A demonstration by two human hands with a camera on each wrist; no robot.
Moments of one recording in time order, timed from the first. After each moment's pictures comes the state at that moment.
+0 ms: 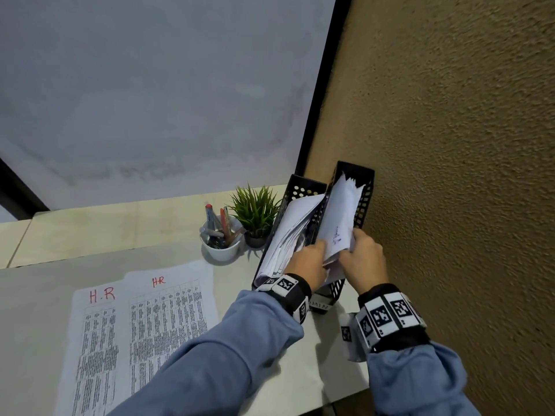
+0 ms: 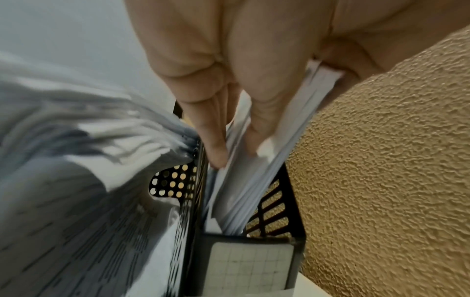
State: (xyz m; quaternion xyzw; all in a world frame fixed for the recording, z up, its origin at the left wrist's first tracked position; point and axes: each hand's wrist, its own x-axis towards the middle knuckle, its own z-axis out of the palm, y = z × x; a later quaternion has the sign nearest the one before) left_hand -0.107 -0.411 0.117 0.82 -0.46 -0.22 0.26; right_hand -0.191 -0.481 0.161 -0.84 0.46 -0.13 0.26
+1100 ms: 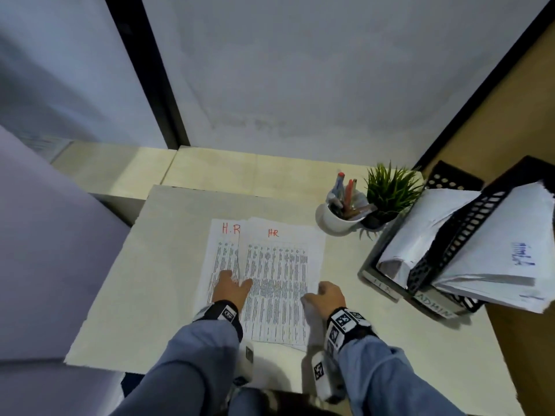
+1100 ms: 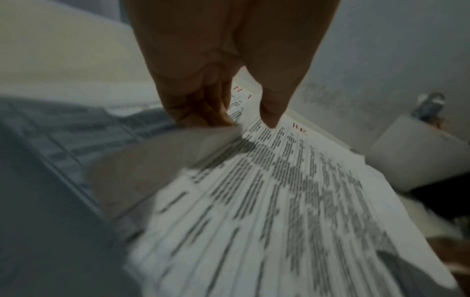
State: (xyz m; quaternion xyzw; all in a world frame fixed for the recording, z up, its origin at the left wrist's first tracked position) left_hand -0.013 -0.078 -0.040 0.85 0.16 -0.27 0.43; right_hand -0.090 -0.268 -0.018 -0.78 0.40 0.18 0.44
